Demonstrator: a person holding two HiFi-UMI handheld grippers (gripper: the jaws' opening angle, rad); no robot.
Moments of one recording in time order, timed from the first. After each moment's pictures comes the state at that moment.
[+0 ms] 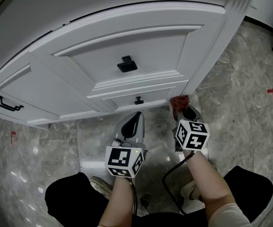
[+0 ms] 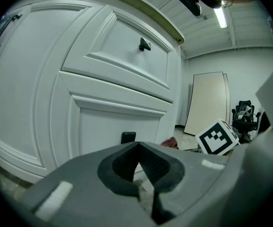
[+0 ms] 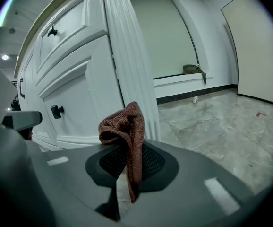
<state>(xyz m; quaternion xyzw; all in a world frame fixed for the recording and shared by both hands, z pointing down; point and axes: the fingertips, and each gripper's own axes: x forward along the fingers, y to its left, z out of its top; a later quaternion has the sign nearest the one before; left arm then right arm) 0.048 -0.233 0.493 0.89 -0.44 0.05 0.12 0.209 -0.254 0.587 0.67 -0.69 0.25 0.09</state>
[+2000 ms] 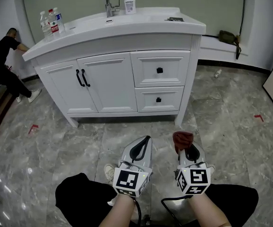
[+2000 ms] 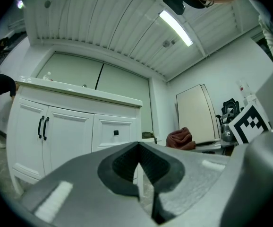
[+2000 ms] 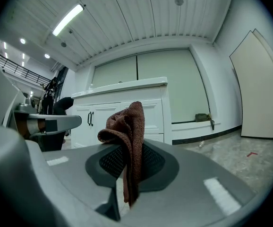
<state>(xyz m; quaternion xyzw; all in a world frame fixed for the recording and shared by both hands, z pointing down) -0.037 0.094 0.296 0.89 -0.45 -0.05 -0.05 0.089 0.099 0.334 0.64 -0.76 0.02 0.00</state>
